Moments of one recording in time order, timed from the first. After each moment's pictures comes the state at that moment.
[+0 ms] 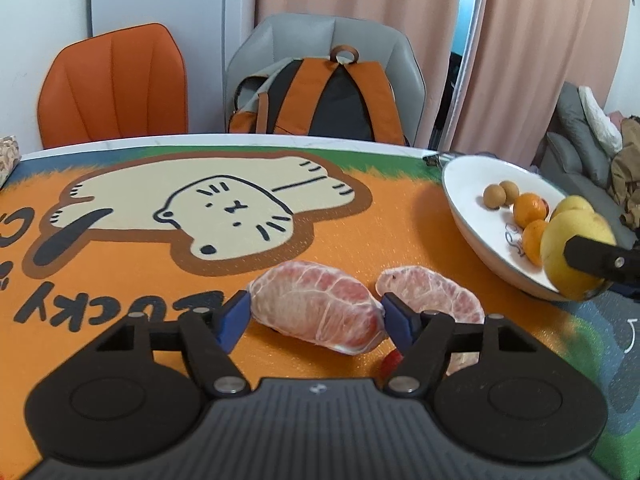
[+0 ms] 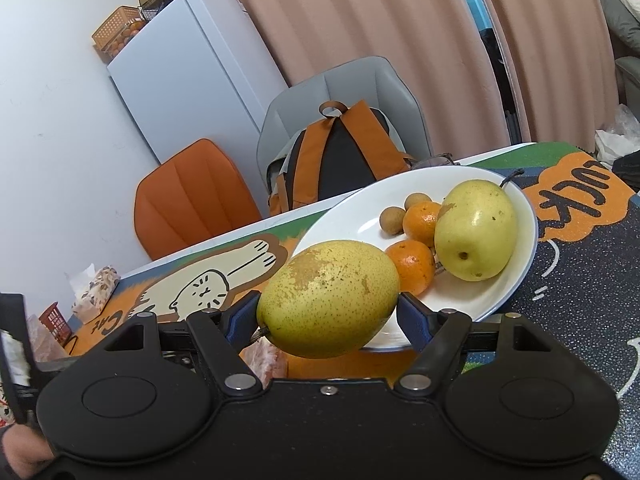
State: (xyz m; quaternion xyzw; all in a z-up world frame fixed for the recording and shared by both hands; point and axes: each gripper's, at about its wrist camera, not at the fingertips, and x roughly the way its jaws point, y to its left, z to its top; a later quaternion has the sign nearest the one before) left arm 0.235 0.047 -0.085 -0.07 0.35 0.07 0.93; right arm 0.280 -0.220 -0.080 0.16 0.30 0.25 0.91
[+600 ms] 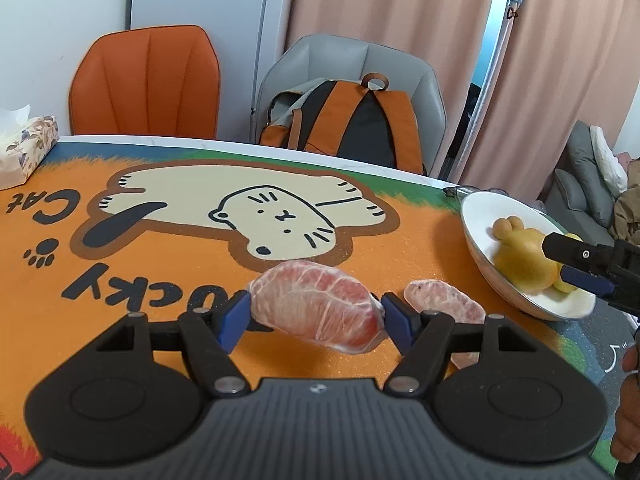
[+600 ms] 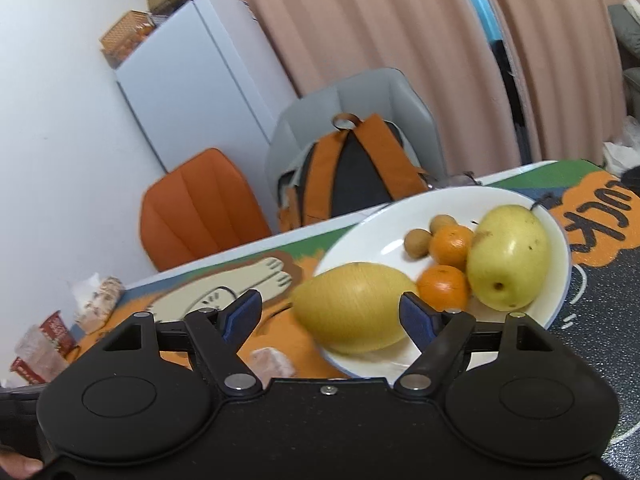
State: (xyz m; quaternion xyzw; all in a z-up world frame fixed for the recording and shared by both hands) left arm 0.197 0.075 -0.062 -0.11 0.33 0.09 0.93; right arm 0.284 -0.209 -0.070 0.15 0.28 0.26 0.91
